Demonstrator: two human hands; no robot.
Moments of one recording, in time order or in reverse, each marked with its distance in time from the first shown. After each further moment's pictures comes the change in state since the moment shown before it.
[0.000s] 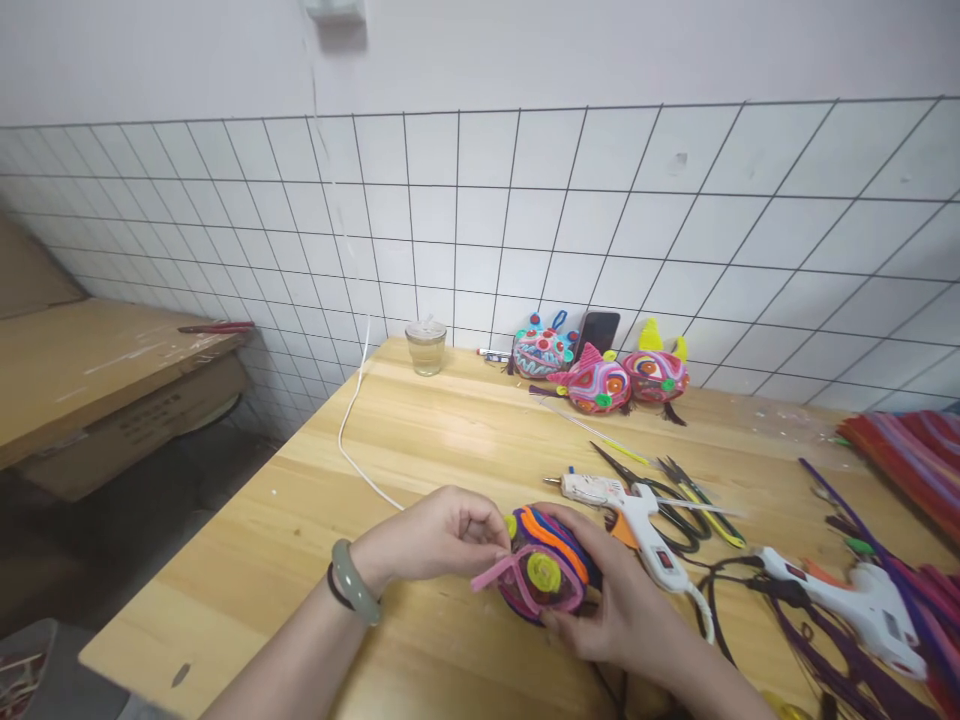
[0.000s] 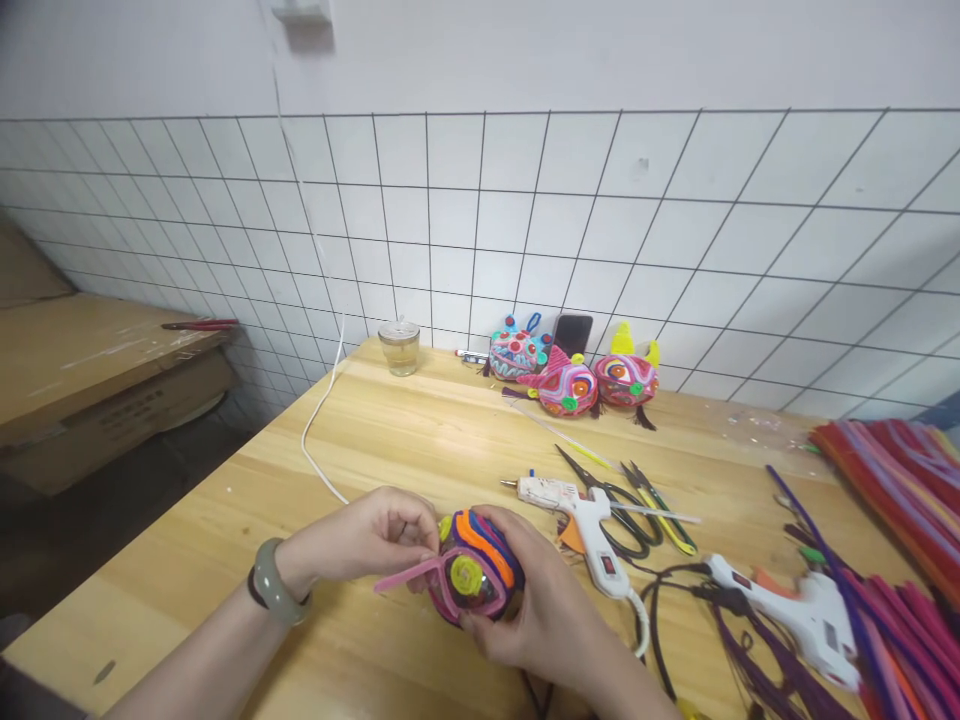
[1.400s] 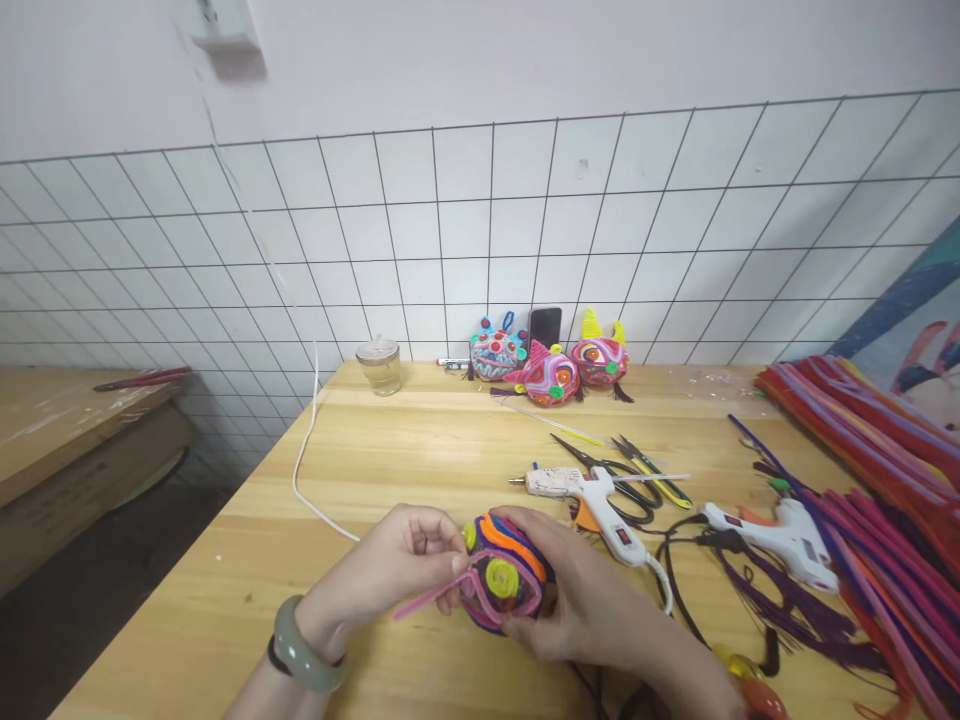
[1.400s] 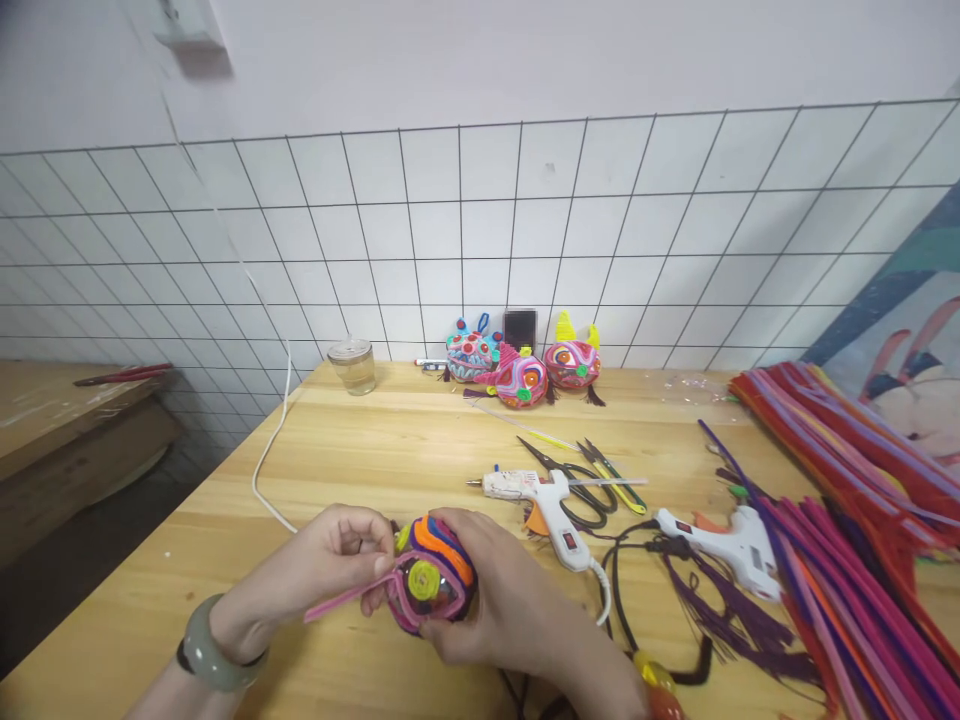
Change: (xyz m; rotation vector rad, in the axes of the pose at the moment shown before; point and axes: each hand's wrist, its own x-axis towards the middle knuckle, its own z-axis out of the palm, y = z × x) left_hand 0.001 0.000 0.000 -0.089 0.089 -0.049; right_hand 0.006 -0.021 -0.010 -0.024 -0.022 -0.039
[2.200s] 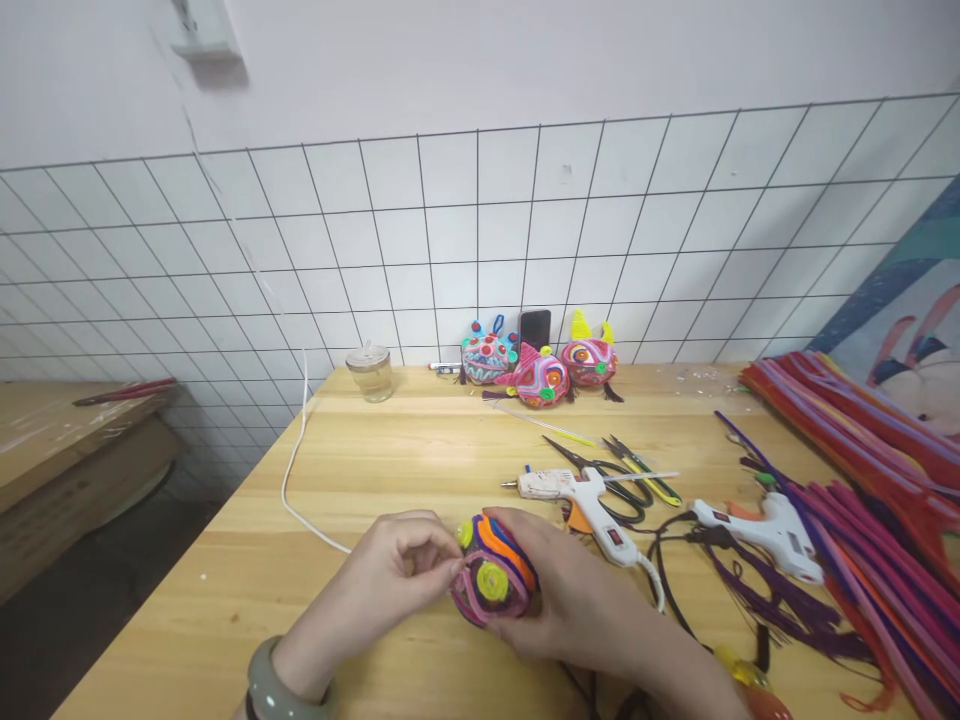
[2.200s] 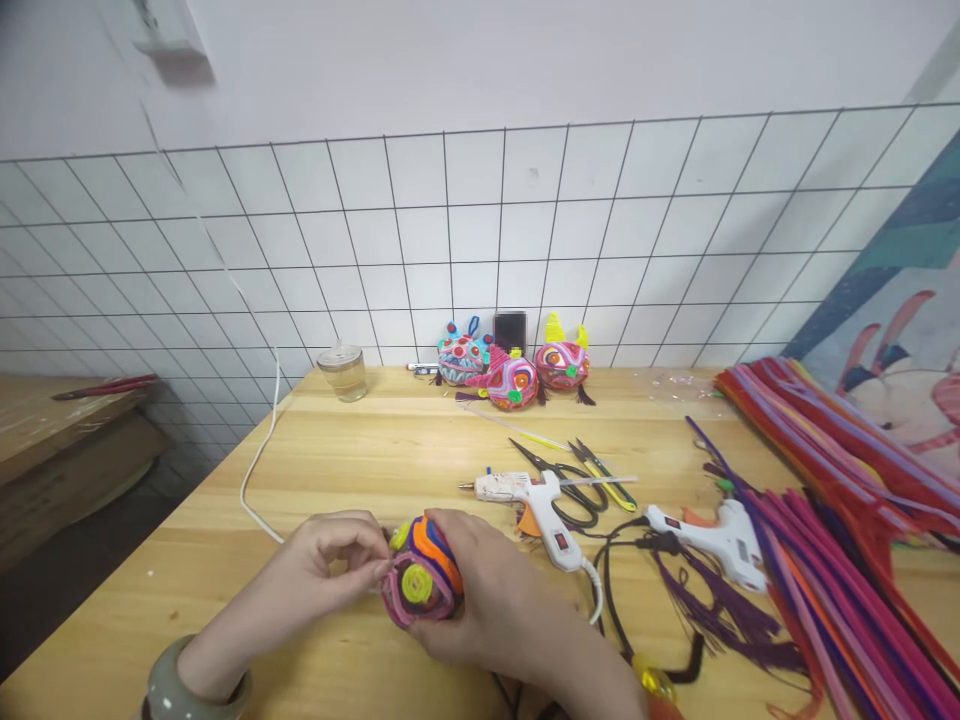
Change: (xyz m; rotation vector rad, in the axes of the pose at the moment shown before) left_hand -0.003 0.007 0.006 0.577 0.183 0.239; right_hand 0.005 -0.010 -0.005 -0.036 -0.005 0.088
